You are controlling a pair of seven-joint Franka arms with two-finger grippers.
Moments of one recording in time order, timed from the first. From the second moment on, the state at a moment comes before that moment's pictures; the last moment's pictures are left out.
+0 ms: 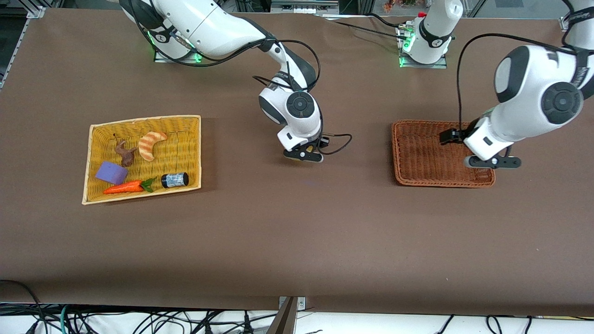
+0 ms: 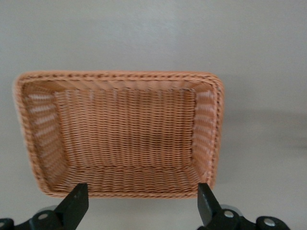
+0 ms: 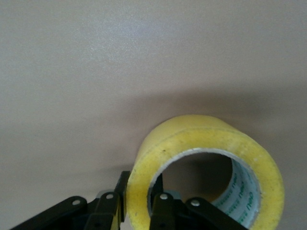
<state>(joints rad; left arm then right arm) -0.09 0.12 -0.02 -1.95 -0.04 1.87 -0.11 0.63 0.88 0.30 -1.38 -0.14 2.26 1.09</state>
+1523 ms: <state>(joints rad) -0.34 0.49 -0.44 -1.99 -0.11 2.48 -0.92 -0.11 0.42 0.26 -1.20 -0.08 1.33 0.02</state>
